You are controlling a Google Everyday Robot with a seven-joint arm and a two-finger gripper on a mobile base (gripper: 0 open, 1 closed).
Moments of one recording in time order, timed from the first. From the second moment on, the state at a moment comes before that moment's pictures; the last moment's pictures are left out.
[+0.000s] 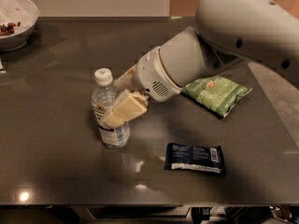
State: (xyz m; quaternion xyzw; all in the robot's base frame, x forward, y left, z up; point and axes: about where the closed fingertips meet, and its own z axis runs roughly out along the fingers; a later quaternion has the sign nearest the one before) arm 0.441 0.072 0.924 -0.61 0.67 0.28 0.32
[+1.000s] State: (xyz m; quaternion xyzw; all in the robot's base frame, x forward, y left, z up) arm 0.472 0.052 0.945 -0.62 0.68 0.25 0.29
